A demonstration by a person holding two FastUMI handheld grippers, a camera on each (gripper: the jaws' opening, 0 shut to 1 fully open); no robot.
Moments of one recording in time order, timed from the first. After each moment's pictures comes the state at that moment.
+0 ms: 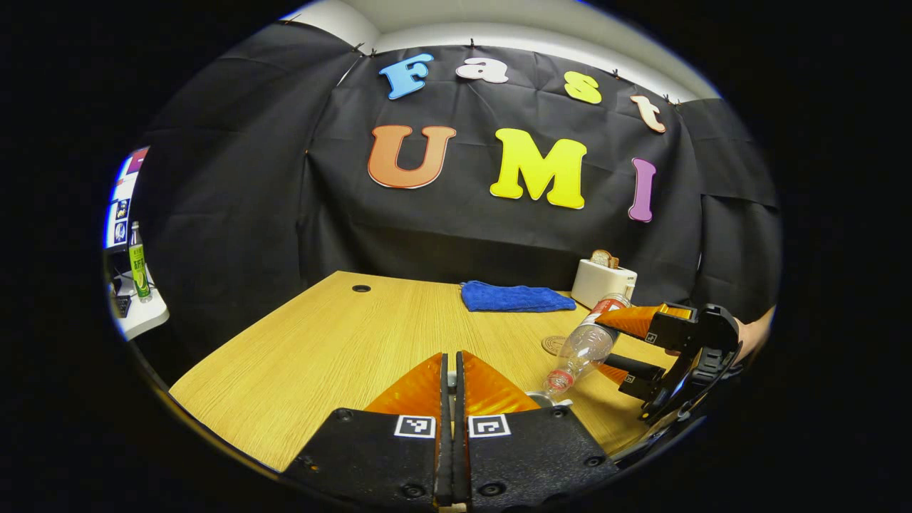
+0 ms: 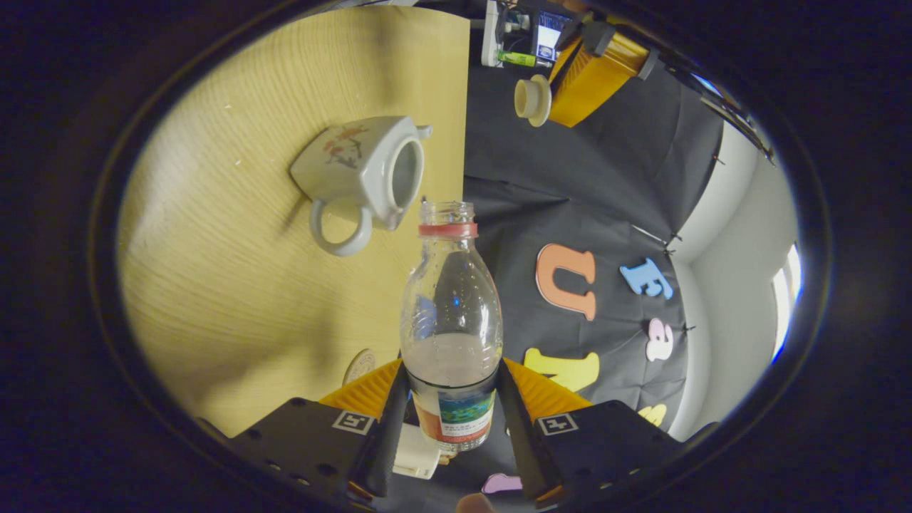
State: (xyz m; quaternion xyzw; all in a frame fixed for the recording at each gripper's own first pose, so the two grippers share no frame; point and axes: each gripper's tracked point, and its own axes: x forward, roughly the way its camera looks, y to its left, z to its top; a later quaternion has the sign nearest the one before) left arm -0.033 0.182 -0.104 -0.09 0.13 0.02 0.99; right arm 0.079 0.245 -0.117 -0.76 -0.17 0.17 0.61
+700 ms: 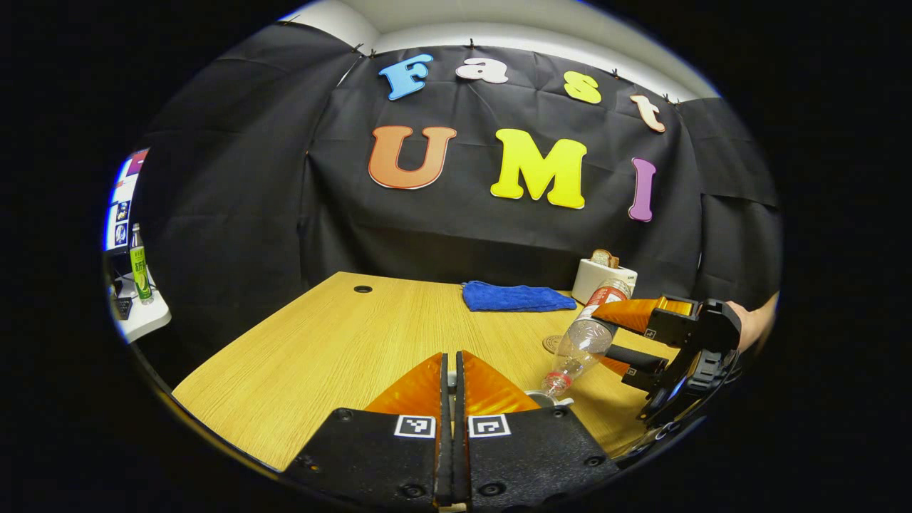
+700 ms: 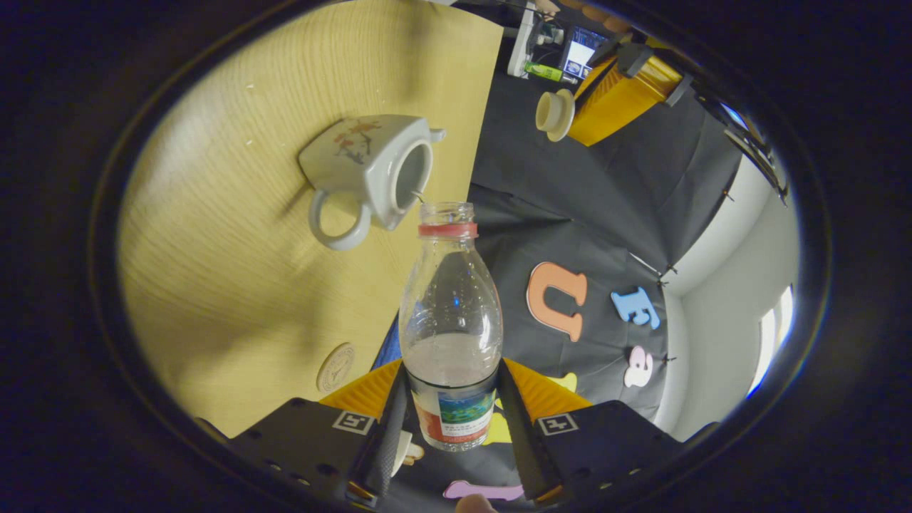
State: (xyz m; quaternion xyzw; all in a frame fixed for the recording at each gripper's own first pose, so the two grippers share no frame) left arm -0.036 0.186 -0.102 -0.09 0.13 0.02 0.99; right arm 0.073 0.257 -0.104 -0.79 -0.20 0.16 0.55
